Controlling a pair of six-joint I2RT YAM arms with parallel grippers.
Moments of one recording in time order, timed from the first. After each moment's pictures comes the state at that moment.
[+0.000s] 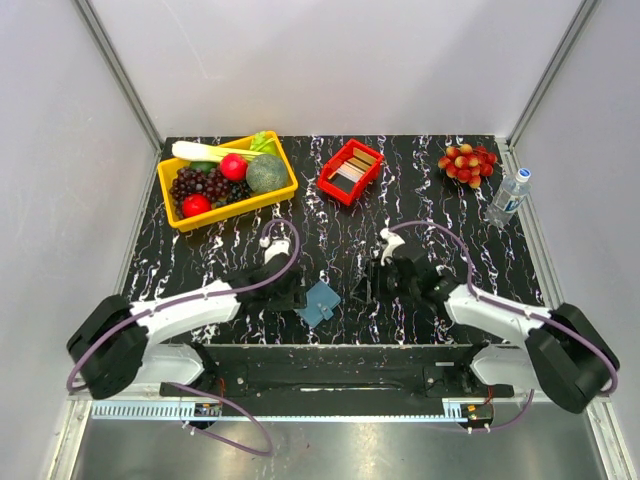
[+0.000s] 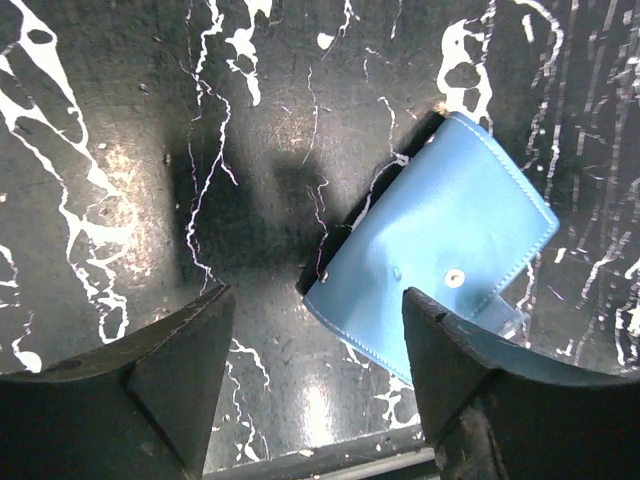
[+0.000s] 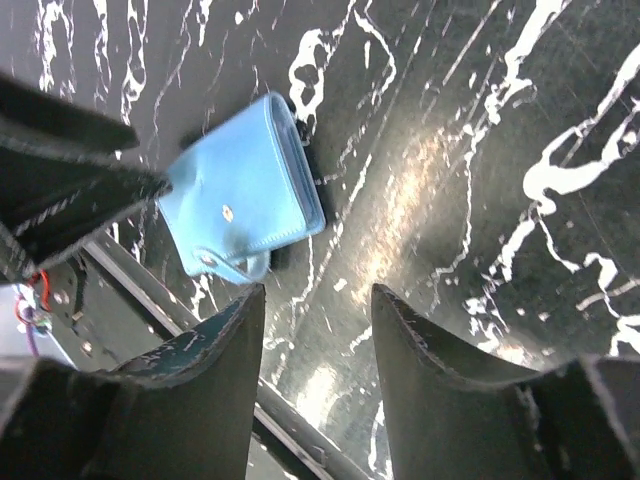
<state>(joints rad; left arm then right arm) -0.86 1.29 0.62 -0.36 -0.23 -0.81 0.68 1.19 0.45 0.09 -0.25 0.57</state>
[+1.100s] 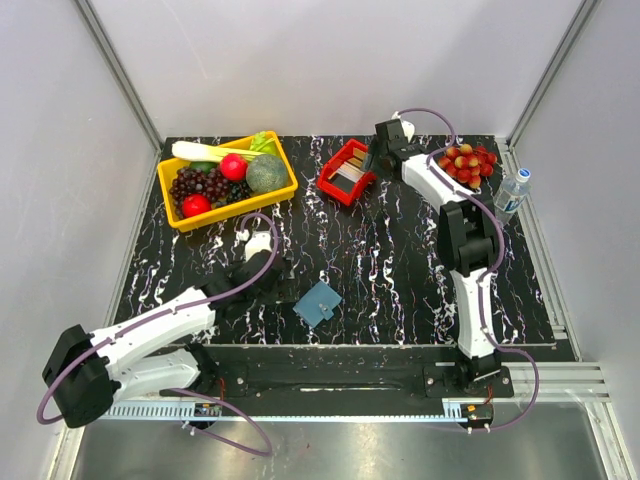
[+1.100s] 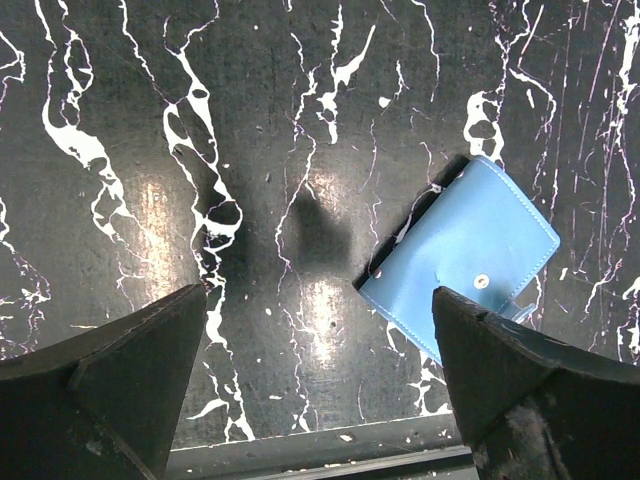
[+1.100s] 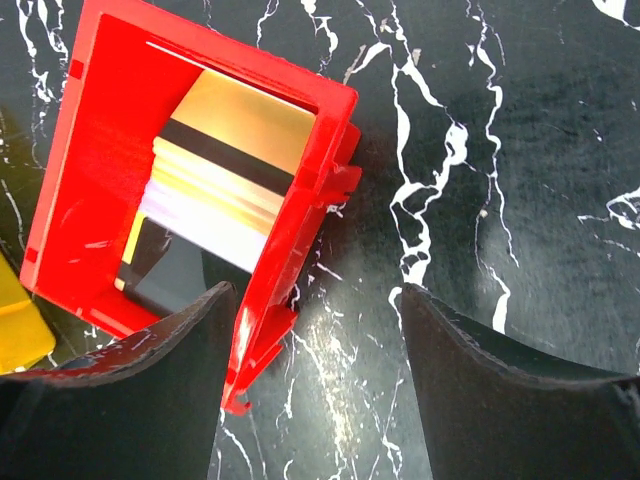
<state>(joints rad) -0.84 1.04 0.65 -0.55 -0.37 -0.77 0.34 2.24 1.93 -0.47 0.19 0.59</state>
